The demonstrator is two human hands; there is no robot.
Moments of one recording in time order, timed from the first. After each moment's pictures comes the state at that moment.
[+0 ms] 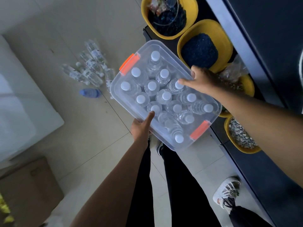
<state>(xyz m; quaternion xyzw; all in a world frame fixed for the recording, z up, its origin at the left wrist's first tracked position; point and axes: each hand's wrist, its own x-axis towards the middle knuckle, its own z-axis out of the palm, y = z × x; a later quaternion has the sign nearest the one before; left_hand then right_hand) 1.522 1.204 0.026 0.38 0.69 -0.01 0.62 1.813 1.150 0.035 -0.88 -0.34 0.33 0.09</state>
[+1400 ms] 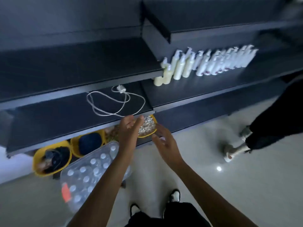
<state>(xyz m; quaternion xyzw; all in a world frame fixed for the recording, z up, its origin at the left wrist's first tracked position) 1.540 1.053 0.478 0.71 -0.02 -0.19 0.68 1.428 0.950 0.451 -0.77 0.26 -0.15 0.57</state>
